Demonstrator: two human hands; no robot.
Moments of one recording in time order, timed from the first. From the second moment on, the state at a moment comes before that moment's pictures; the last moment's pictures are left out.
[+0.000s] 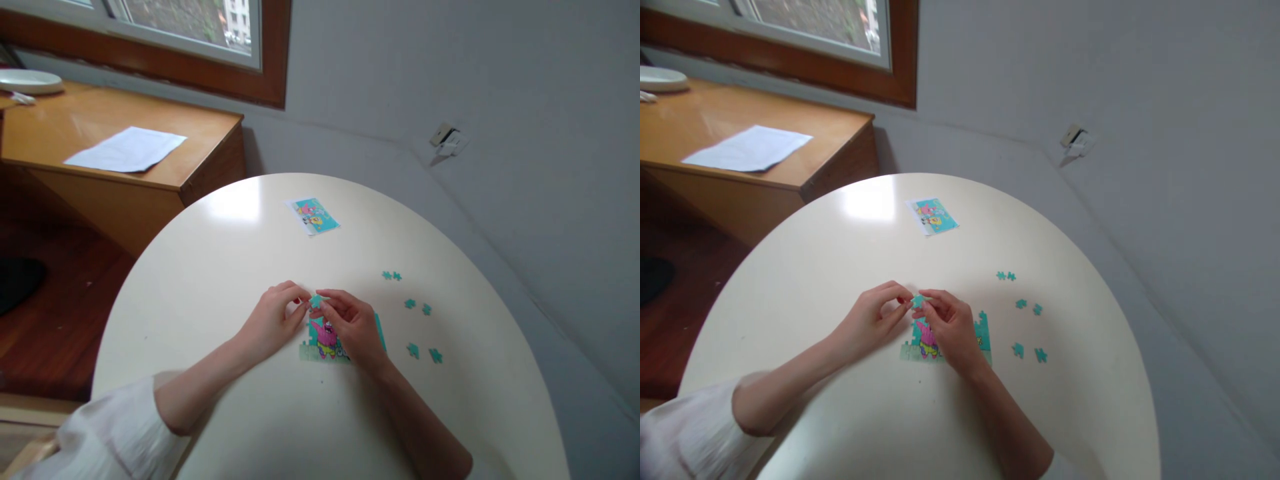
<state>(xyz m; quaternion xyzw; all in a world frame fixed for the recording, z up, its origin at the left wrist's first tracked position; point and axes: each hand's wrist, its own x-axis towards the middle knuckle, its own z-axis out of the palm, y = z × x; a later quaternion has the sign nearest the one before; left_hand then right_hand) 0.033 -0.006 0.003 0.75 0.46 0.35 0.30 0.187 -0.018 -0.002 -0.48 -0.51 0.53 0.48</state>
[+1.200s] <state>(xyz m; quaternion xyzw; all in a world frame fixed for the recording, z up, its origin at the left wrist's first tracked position) 0.031 0.000 -0.004 0.67 0.51 0.36 0.40 0.197 -0.017 0.002 -0.54 -0.53 0.45 0.47</state>
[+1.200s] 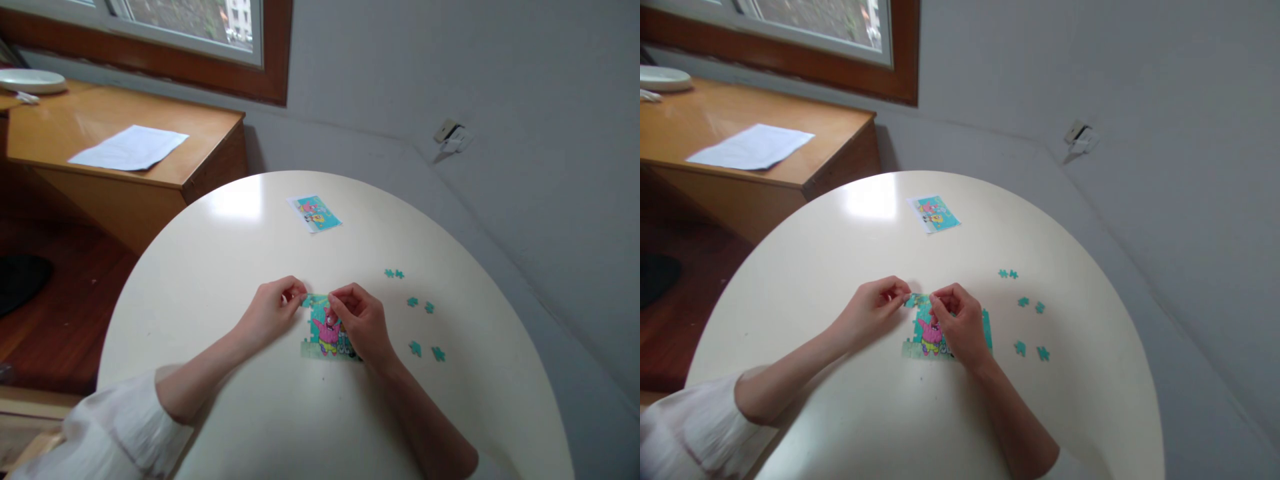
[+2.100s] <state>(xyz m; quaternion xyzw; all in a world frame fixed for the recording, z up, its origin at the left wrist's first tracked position) 0.029 0.002 -0.002 0.69 0.53 0.33 0.37 0.207 -0.013 0.005 -0.56 -0.51 0.42 0.50</state>
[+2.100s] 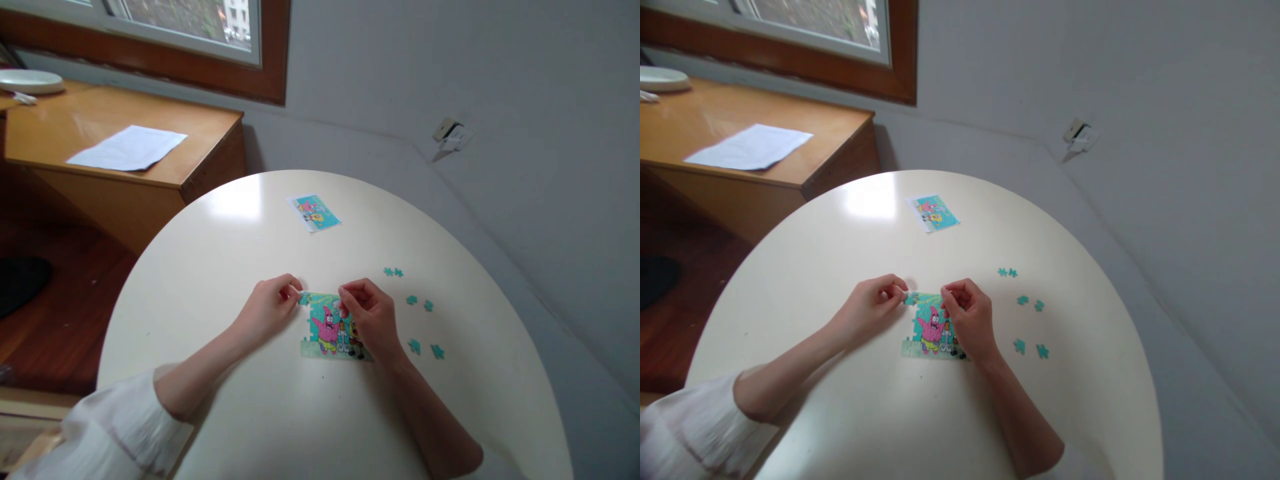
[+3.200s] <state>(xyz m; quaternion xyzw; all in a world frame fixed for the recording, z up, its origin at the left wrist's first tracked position) 0.035 0.001 -0.002 0.60 0.46 0.35 0.55 0.193 -0.030 -0.007 -0.52 -0.70 0.29 0.39</state>
